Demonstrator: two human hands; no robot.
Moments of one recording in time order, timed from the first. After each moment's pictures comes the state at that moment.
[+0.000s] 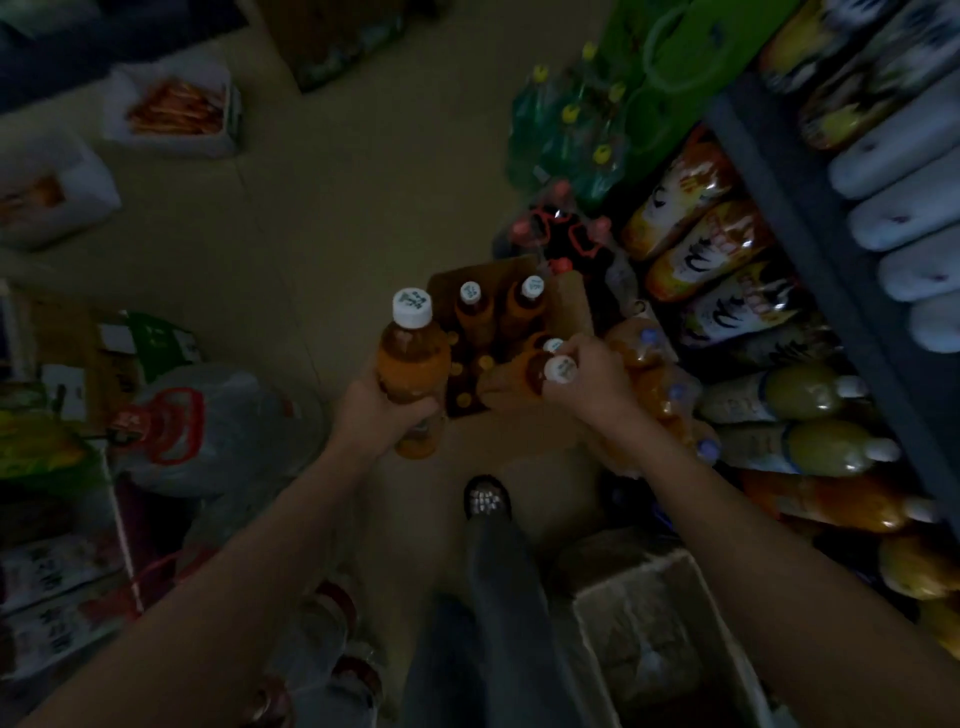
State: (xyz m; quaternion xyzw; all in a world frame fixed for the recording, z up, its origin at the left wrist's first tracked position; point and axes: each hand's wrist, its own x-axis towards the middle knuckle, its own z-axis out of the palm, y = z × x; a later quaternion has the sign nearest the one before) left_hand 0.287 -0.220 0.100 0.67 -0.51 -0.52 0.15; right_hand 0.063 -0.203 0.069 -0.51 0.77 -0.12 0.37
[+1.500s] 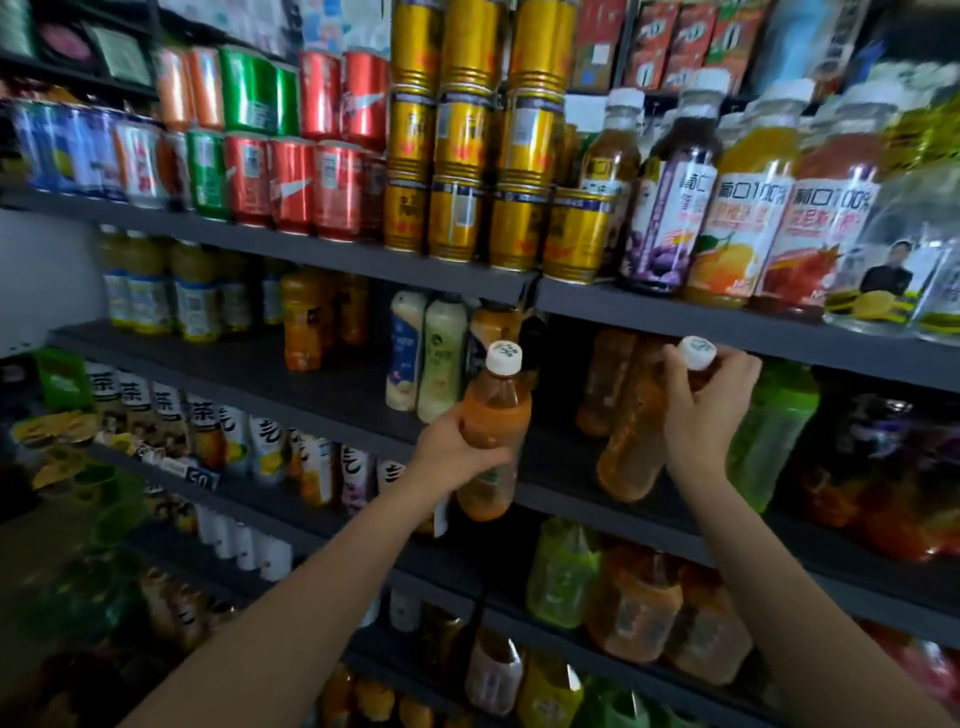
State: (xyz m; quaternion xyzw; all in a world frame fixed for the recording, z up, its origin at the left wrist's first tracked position) left_hand -0.224 0.288 0.592 0.17 -0.80 -0.53 0.21; right_hand -0.331 0.471 0.640 -0.17 0.72 -0.57 -0.36
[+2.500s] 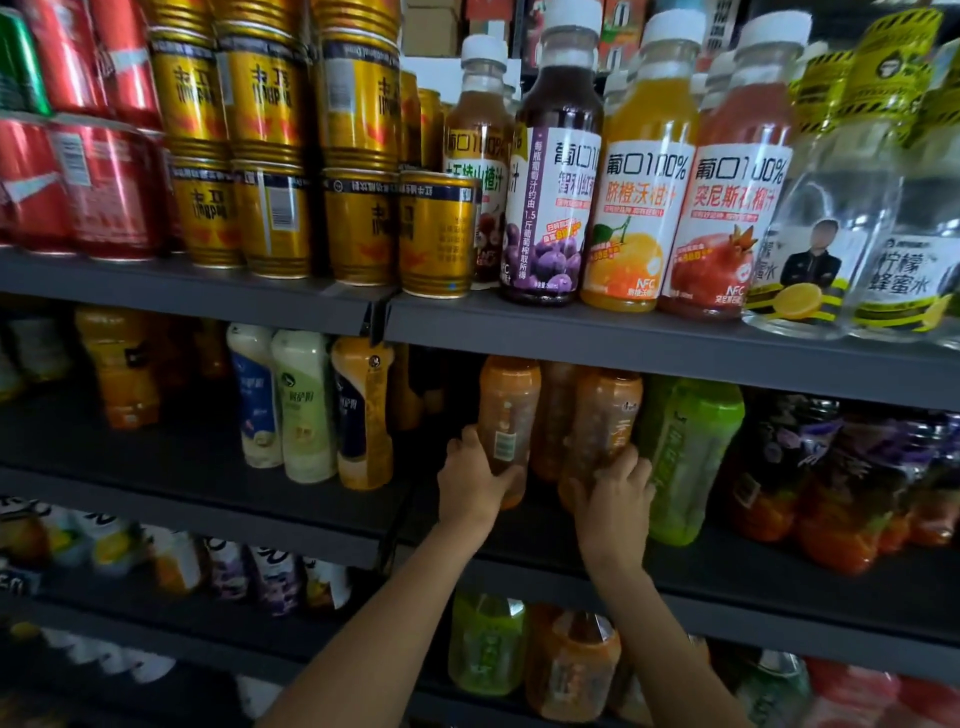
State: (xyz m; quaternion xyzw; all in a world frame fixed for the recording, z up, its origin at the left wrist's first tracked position) left_hand -0.398 0.360 0.555 0.19 -0.88 -0.38 0.21; right_hand -0.414 0.491 0.548 -0.03 0.93 -0.33 -0.19
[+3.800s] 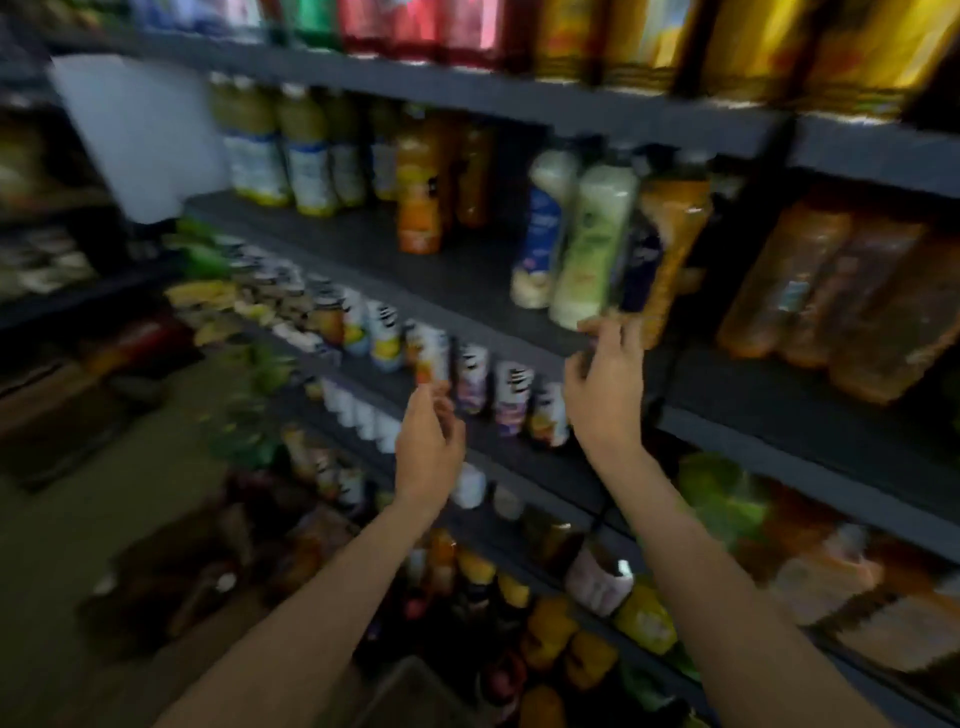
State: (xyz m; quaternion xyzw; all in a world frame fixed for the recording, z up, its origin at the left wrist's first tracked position) left_hand -0.153 0.183 0.453 0.34 -0.77 -0.39 0.36; right_hand -0.269 0.283 0.524 -0.35 0.81 -0.43 -0.20
